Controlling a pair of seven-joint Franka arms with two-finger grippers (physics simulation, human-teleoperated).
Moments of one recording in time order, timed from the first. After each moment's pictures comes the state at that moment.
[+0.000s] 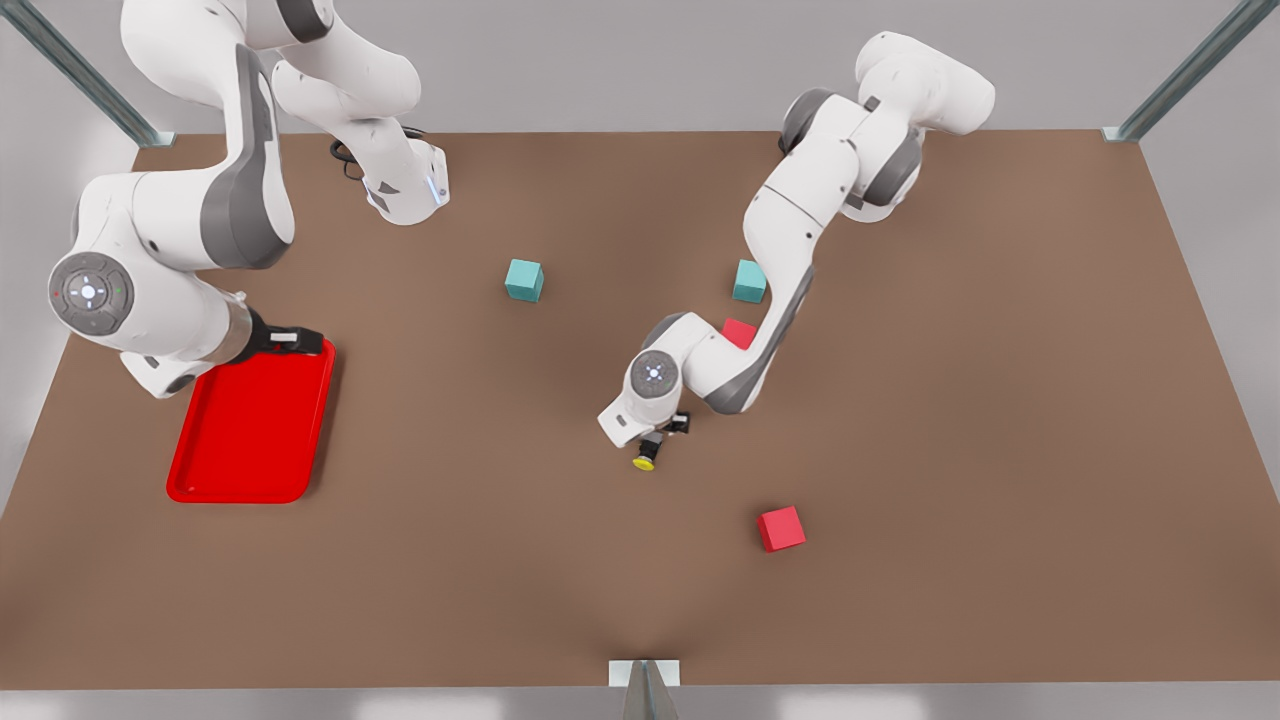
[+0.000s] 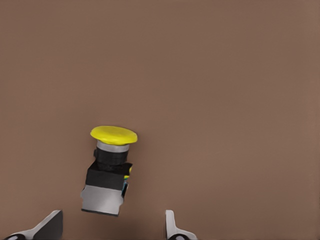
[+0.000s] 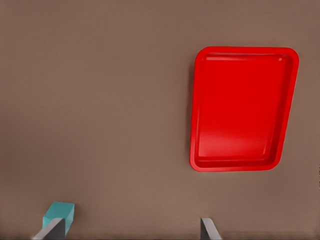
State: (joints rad) left arm -0.68 1.00 -0.06 -1.14 0.00 2.11 -0.55; right arm 0.05 0.24 0.04 -1.38 -0.05 1.34 0.11
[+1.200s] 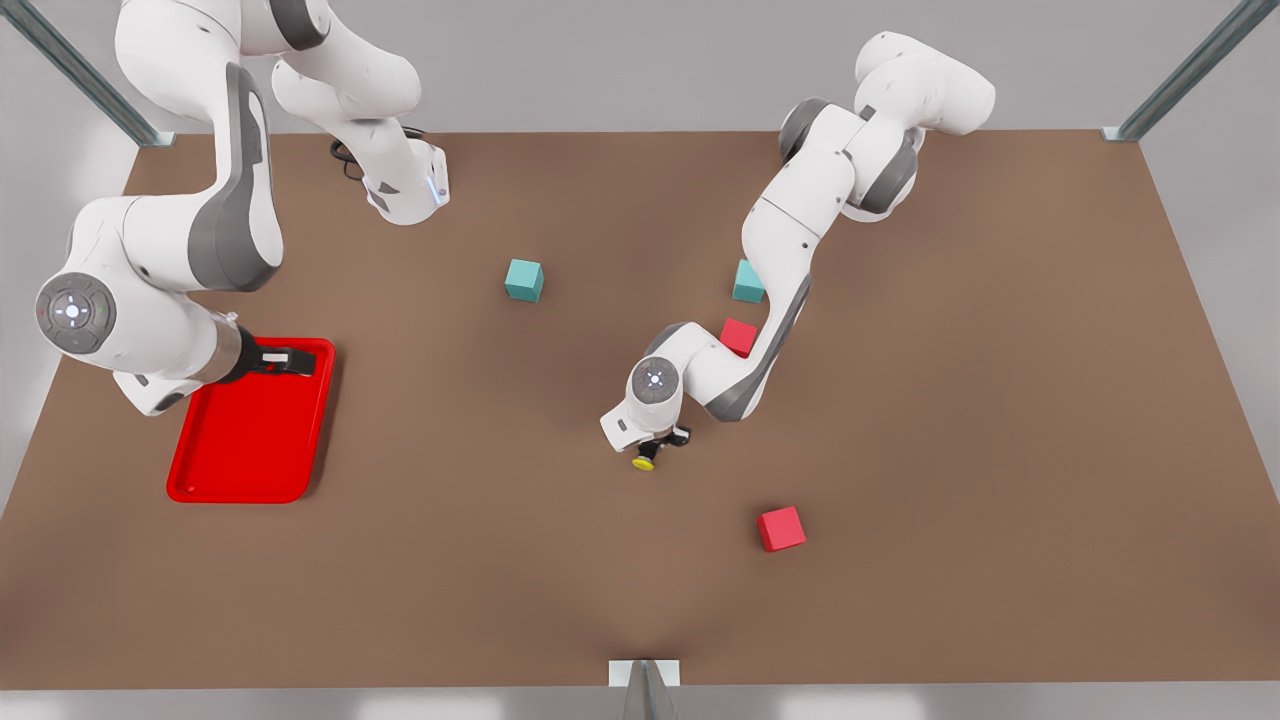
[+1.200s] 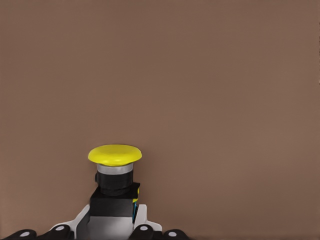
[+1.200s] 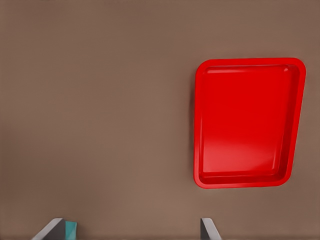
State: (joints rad) left arm -0.68 1.03 -0.05 -1.13 0.04 2.14 -0.43; right arm 0.02 0.26 0.03 -1.41 -0.02 1.44 0.10
